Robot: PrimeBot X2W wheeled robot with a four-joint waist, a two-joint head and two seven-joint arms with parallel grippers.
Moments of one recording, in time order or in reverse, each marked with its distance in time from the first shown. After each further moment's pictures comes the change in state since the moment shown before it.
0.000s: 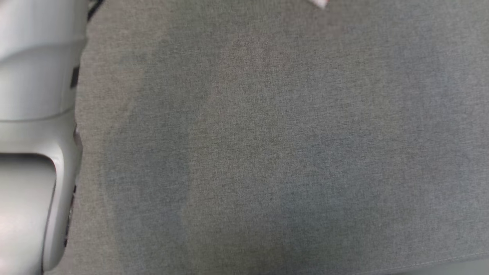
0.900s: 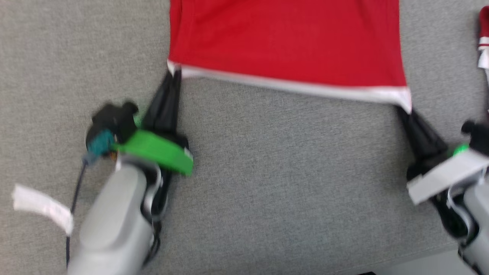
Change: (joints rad) left arm 0.964 0.098 -0.135 0.026 0.001 -0.142 -0.390; right arm 1.008 0.013 0.182 -0.114 0.019 0.001 -0.387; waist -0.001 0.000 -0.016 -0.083
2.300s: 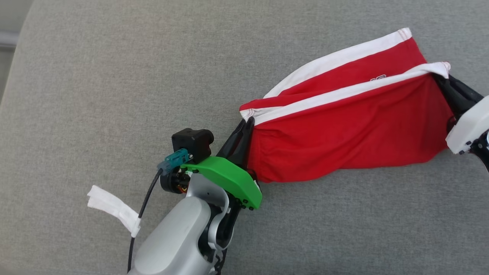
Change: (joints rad) left arm 0.168 -0.100 -0.204 -0.290 -0.138 0.223 0.259; right arm -0.148 -0.110 -0.039 0.099 -0.036 -0.001 0.323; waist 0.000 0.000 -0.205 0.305
